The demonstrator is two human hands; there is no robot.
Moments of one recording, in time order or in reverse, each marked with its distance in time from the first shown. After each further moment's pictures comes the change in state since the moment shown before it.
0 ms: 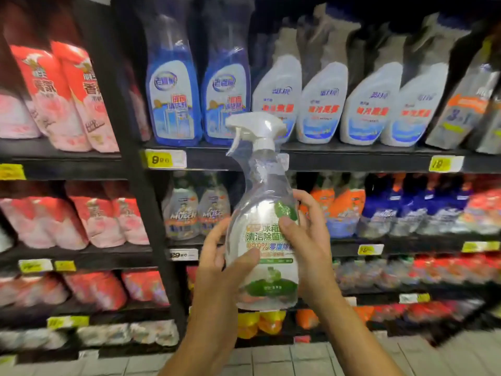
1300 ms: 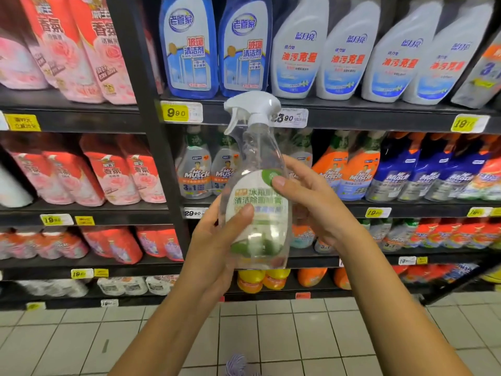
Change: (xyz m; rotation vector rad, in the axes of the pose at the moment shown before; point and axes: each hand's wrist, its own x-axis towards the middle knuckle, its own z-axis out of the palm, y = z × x) left_hand -0.013 0.016 -0.044 -0.015 -0.177 -0.141; right_hand 0.003 -0.011 0.002 -0.344 -0.283 0.372
